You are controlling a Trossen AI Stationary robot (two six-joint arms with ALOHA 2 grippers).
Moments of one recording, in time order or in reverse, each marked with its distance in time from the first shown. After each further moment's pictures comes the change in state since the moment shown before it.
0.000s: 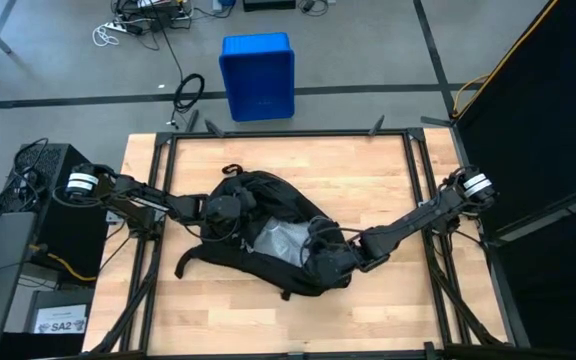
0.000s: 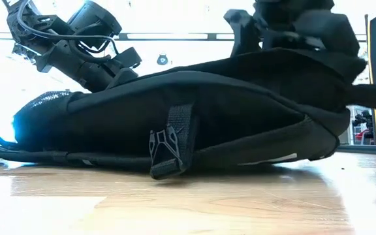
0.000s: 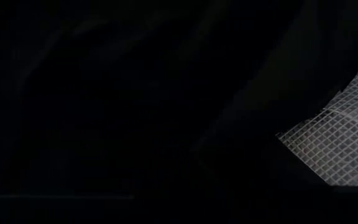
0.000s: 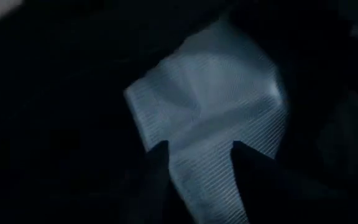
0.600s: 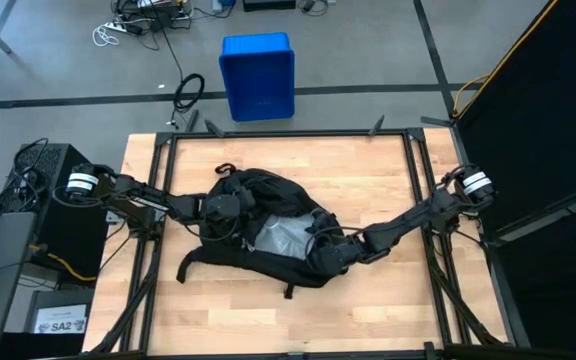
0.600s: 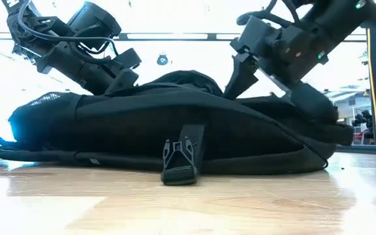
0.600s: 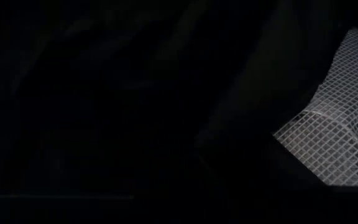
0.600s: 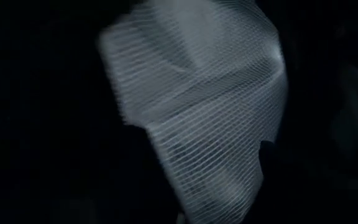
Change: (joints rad) left arm 0.000 0.000 -0.002 0.021 -0.002 -0.002; right arm -0.084 -0.001 -0.252 0.361 0.134 -0.263
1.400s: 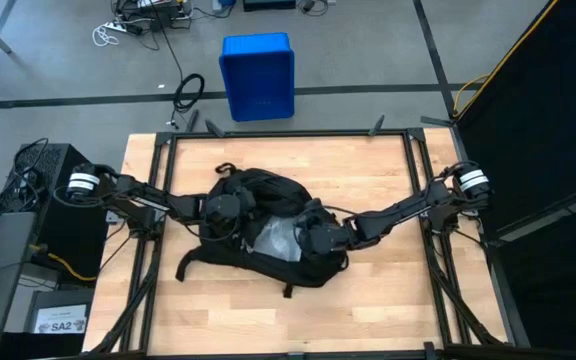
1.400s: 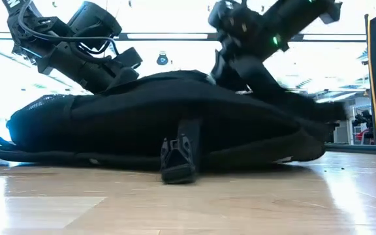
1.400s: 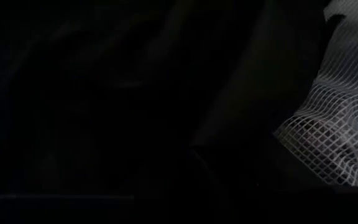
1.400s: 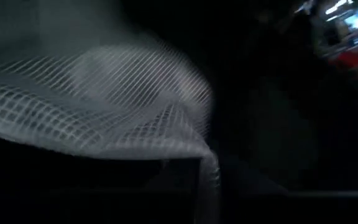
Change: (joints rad) left arm -0.002 0.000 0.001 0.023 0.030 0.001; right arm -0.069 0.003 0.123 0.081 -0.008 0.091
